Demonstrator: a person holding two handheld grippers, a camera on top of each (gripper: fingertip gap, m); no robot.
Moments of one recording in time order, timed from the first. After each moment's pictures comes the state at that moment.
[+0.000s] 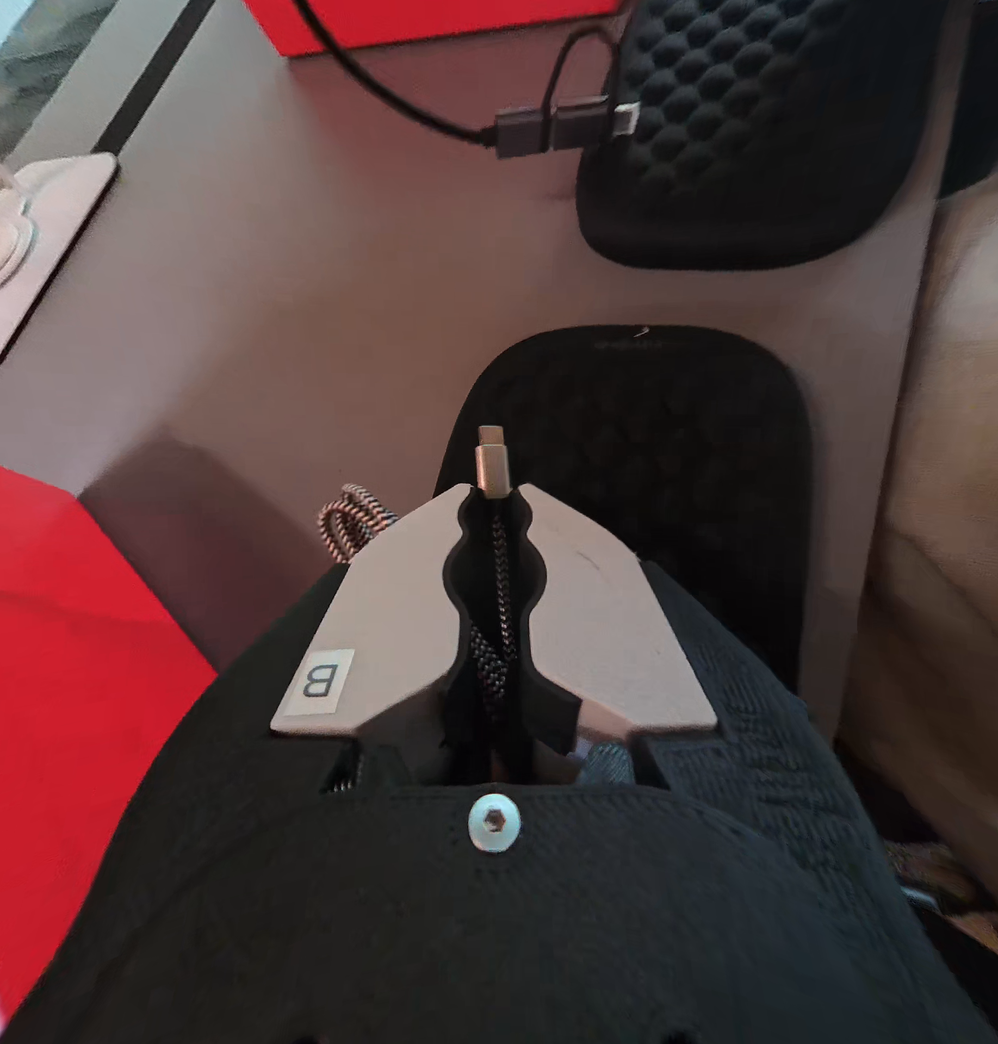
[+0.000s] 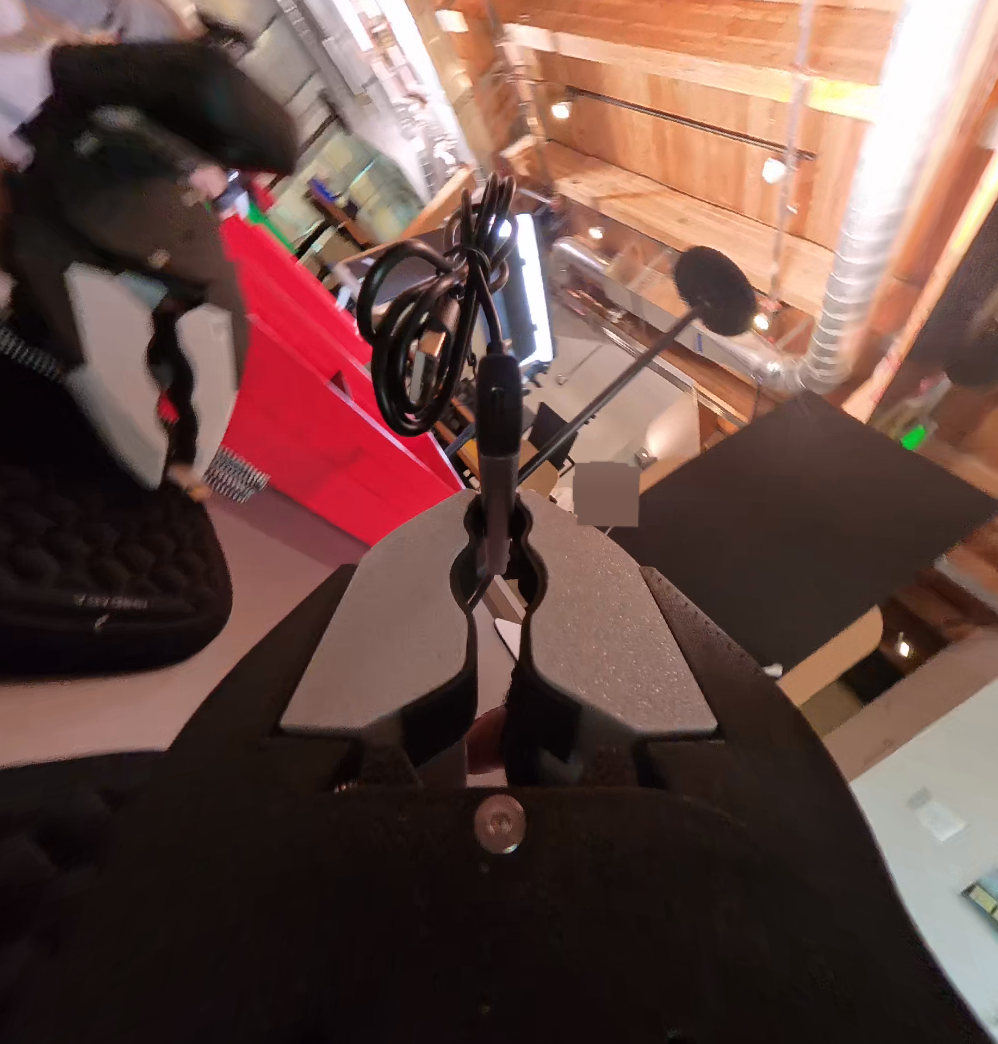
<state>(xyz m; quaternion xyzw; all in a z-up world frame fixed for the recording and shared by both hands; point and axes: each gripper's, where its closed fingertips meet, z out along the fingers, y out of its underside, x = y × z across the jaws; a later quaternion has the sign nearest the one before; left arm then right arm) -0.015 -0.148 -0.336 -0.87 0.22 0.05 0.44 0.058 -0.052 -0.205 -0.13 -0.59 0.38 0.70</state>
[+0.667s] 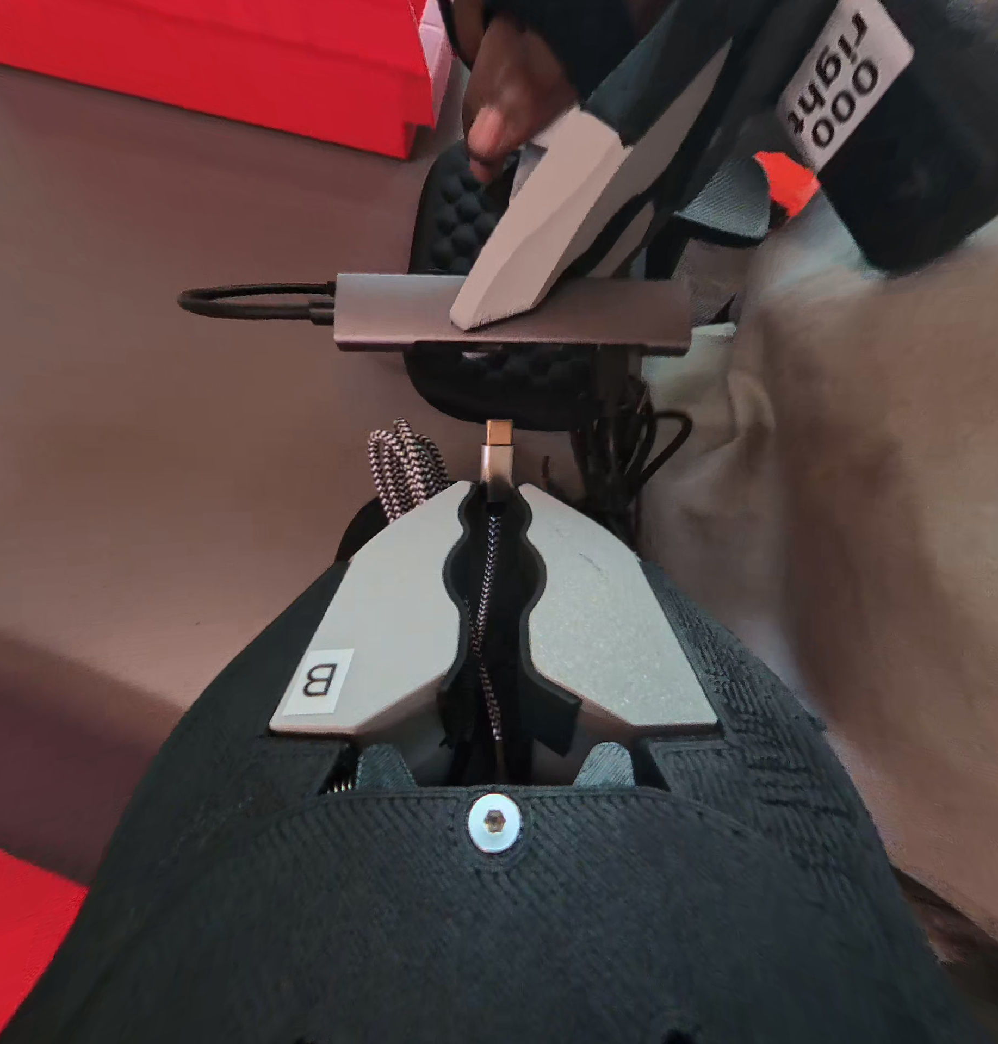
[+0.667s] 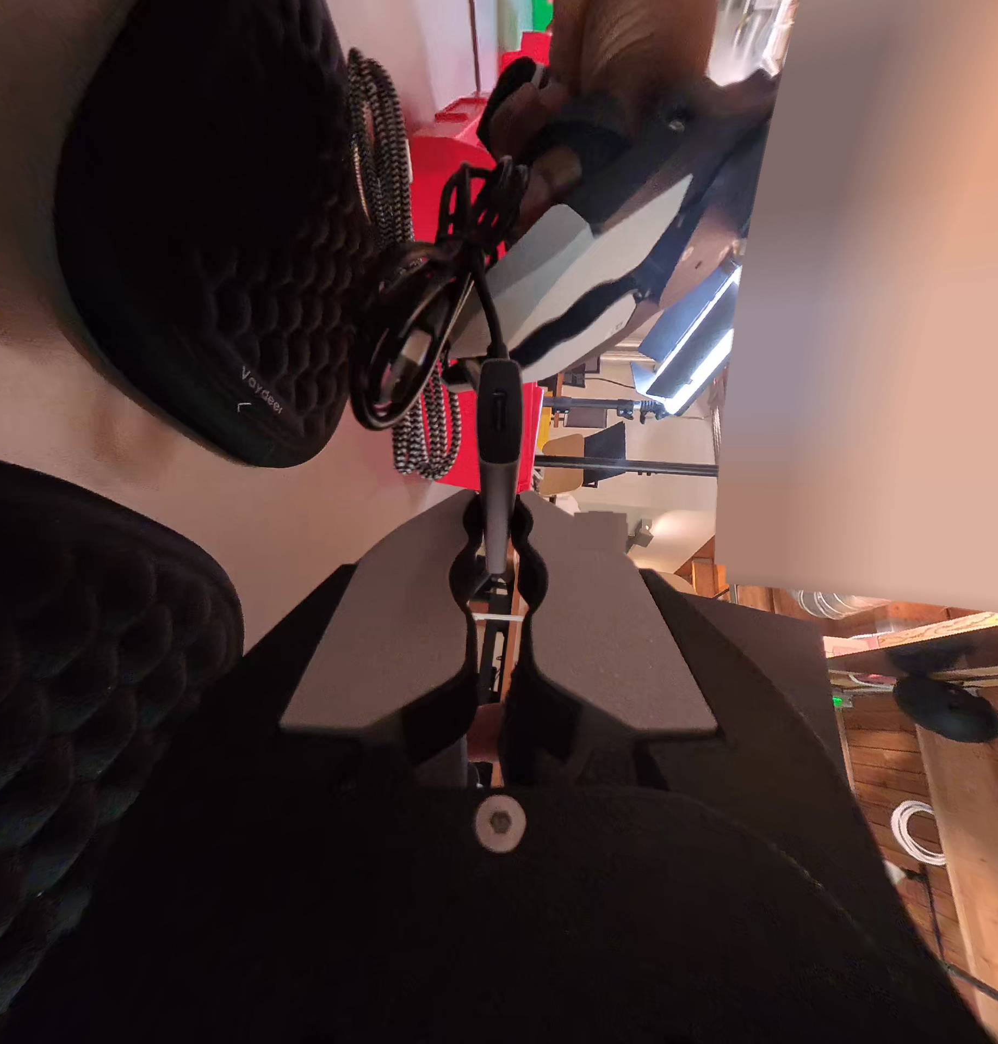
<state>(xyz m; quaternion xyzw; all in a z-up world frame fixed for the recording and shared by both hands) 0.046 -0.123 -0.285 -0.89 0.24 -0.16 0.36 0.053 -0.090 -0.257 0.12 -0.74 0.09 0.65</state>
